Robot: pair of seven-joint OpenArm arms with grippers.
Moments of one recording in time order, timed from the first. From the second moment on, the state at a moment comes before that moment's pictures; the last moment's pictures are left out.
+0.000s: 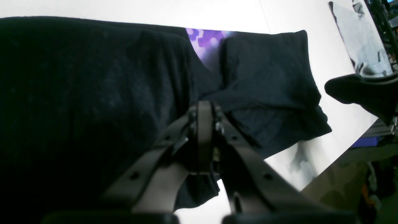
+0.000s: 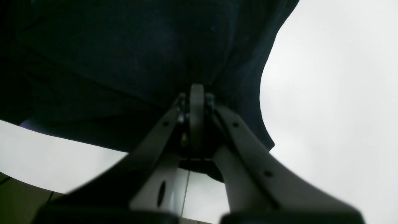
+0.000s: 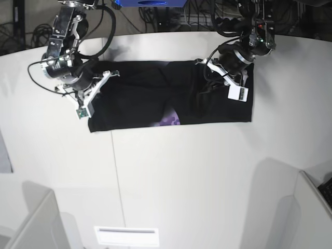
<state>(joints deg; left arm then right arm) 25.2 -7.5 -6.2 105.8 -39.4 -20.1 40.2 -13.1 -2.4 14.3 111.7 9.6 25.6 -68.7</state>
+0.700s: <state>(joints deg) 24.1 -7.2 -12.5 108.5 -39.8 -20.6 40.3 -13.4 -2.4 14.4 111.8 9.6 25.6 -69.1</state>
